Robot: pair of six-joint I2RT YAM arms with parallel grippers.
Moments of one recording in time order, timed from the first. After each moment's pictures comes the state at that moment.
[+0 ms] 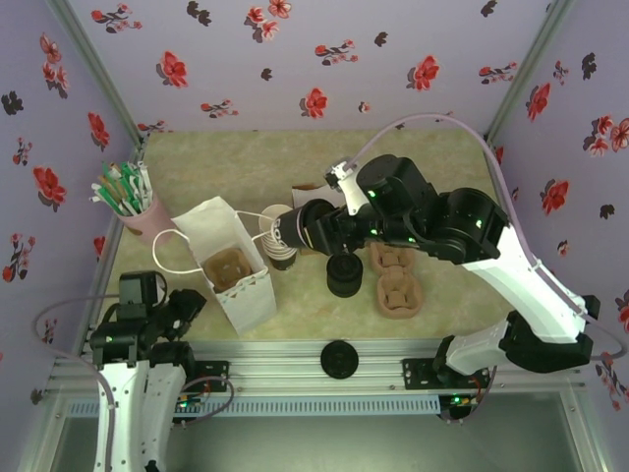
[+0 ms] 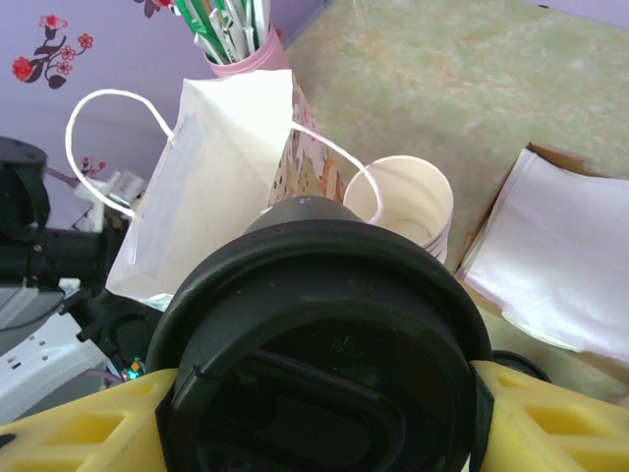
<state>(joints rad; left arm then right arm) -0.01 0.39 0.65 -1.26 0.32 -0.90 1.08 1.38 1.96 -1.23 0.03 0.38</state>
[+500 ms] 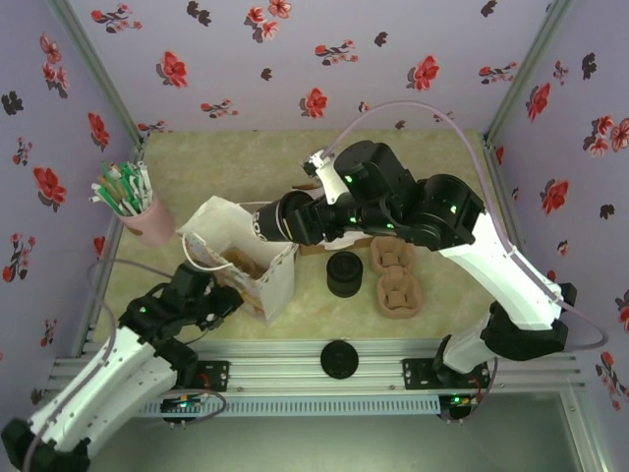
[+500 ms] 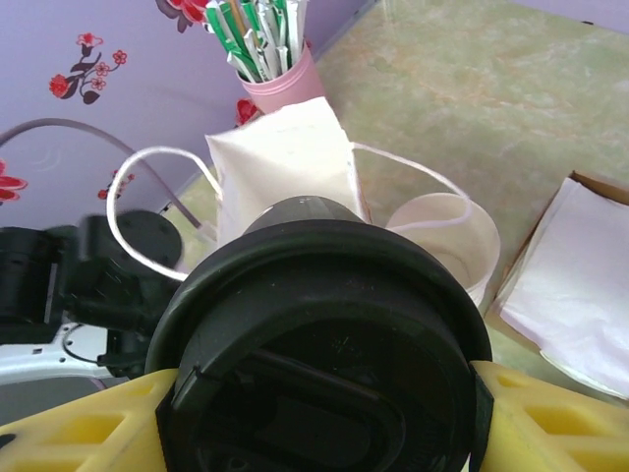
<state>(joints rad) -0.66 0.61 0.53 -0.88 0.13 -1.22 1.08 1.51 2.10 -1.22 -0.02 0.38</state>
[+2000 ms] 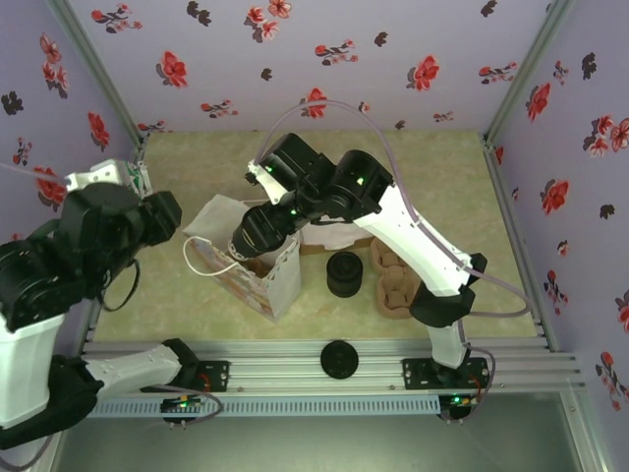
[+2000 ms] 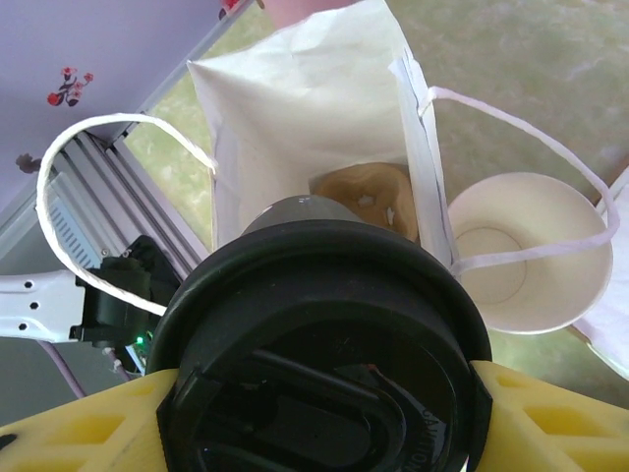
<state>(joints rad) -0.73 1.08 1.96 -1.55 -0.56 -0.78 1.09 1.96 2.56 -1.50 -0.10 0.32</state>
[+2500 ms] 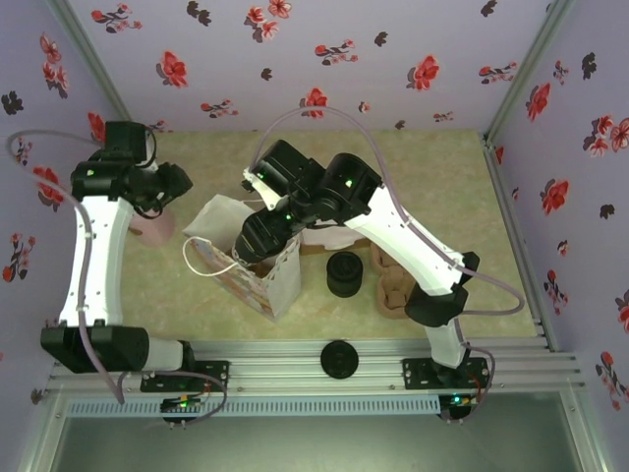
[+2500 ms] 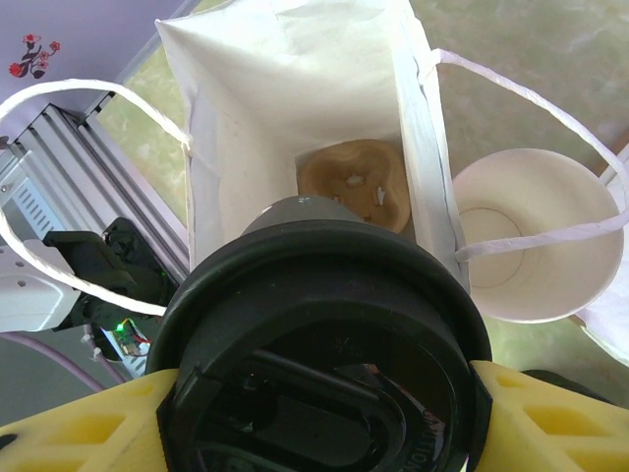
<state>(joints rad) -0.02 1.38 1.64 -1.23 0.13 -0.56 1.11 1.99 2.56 -1.53 -0.08 0.32</state>
